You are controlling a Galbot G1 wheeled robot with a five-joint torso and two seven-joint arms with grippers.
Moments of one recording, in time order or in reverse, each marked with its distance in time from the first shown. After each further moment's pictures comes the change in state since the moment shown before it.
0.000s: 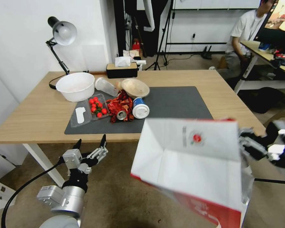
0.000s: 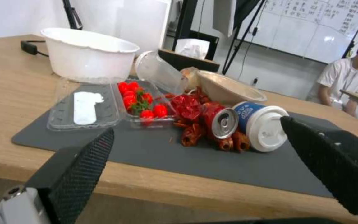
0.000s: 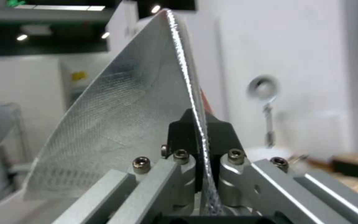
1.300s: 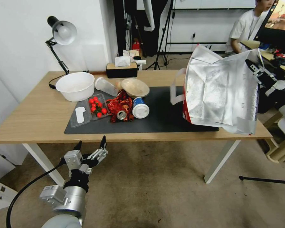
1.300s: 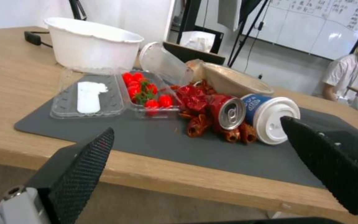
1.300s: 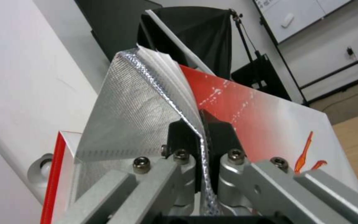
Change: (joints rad) left arm -0.008 -0.005 0.008 0.029 0.004 -0.007 -0.012; right arm 0.264 -0.098 -0.149 -0.043 0.263 0.011 1.058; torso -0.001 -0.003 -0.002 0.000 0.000
